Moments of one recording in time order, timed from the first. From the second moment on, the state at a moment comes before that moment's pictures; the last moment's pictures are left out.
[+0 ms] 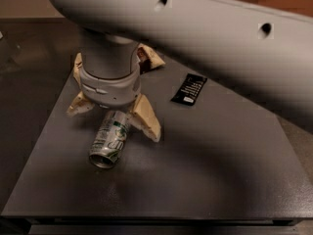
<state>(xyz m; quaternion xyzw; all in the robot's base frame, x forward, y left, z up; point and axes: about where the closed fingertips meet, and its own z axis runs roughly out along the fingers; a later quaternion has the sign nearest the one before) 0.415 0.084 0.892 -0.99 0.13 0.00 0.06</state>
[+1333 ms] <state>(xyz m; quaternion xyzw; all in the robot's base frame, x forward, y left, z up) 0.403 0.109 0.848 -1.00 0.07 0.01 0.02</state>
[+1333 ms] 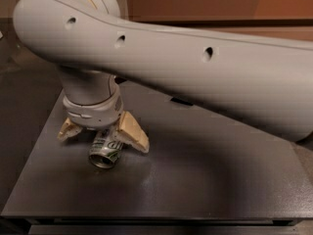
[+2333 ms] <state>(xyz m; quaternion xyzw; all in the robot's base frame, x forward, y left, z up) 0.425 0.098 0.846 -0.99 0.11 -0.02 0.02</state>
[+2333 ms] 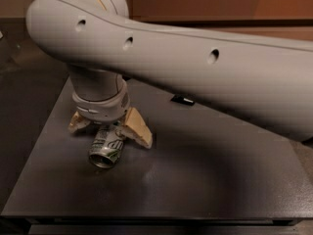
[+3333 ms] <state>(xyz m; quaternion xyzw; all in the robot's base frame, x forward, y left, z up) 0.418 0.110 0.854 -0.99 0.13 0.02 0.05</state>
